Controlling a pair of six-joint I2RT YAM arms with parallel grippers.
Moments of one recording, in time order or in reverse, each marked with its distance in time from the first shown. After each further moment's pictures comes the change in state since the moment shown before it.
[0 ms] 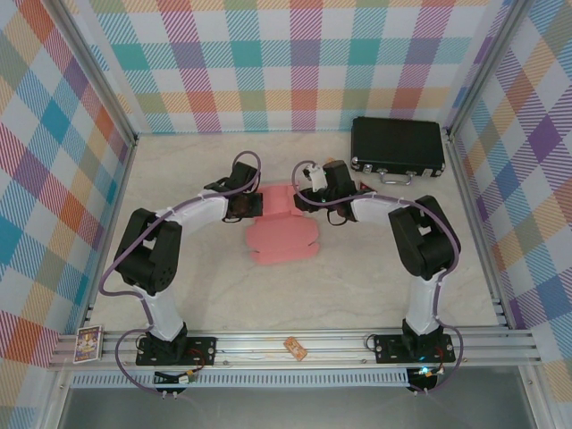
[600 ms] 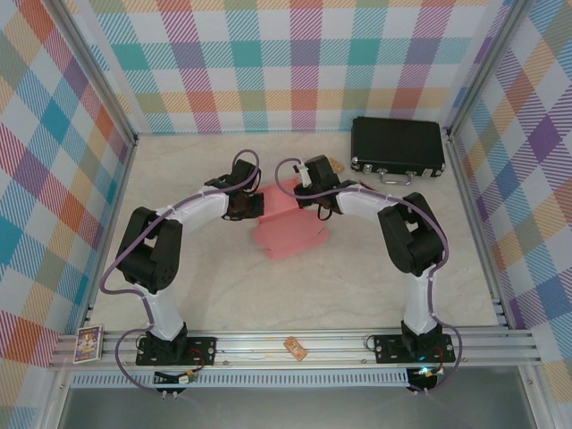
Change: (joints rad) left arm 0.001 0.013 0.038 -0.077 0.064 -0.055; right arm 0.081 0.082 0.195 -0.201 0.335 -0.058
